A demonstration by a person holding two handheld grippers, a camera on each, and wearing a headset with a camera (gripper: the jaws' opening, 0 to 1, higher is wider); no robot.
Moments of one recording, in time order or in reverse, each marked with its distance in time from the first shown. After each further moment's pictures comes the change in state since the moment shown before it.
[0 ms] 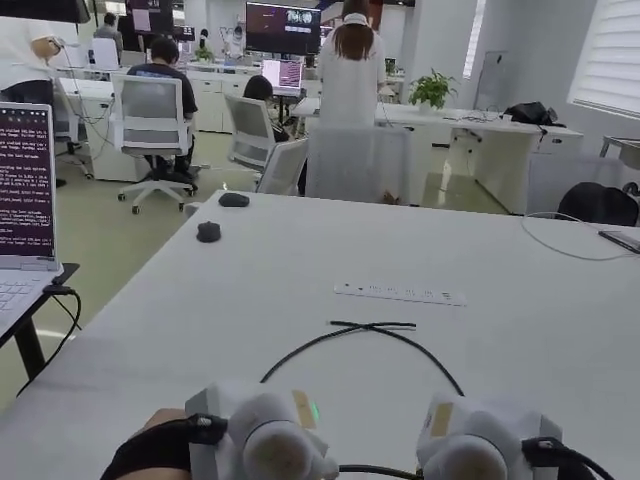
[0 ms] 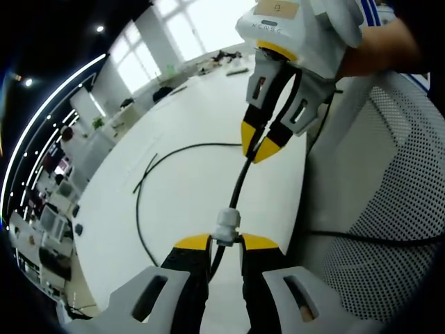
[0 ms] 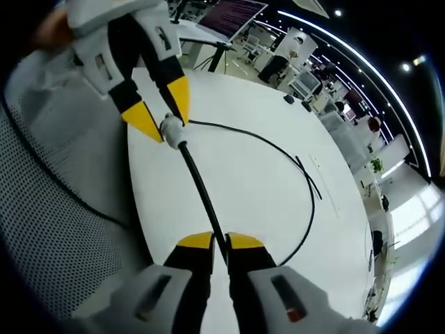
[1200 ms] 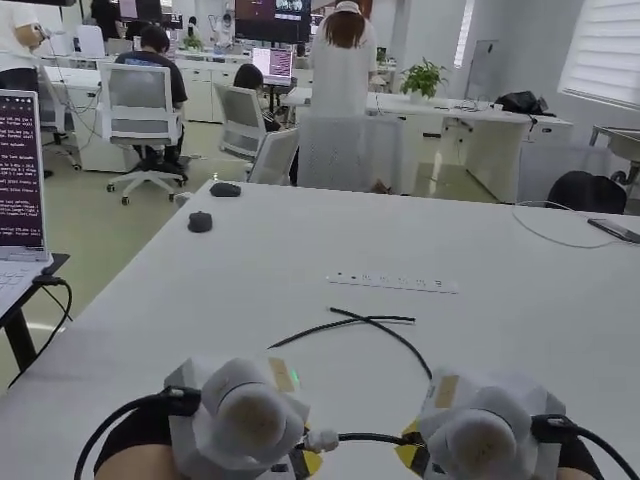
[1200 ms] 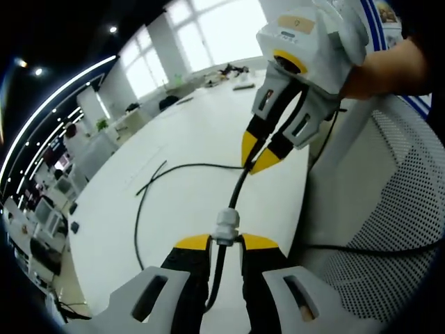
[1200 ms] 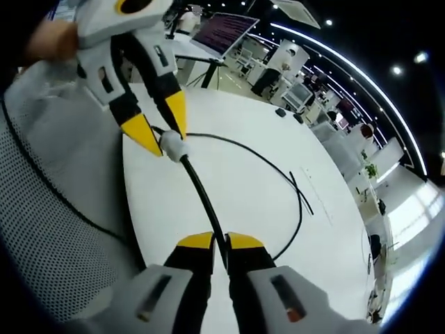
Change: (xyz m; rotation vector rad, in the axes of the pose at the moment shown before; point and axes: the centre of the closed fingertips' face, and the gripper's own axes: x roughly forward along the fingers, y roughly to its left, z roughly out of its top) left arm -0.007 0.007 0.013 -0.076 -0.097 -0.006; right arm -0.005 -0.012 0.010 0.019 -0.068 -0.038
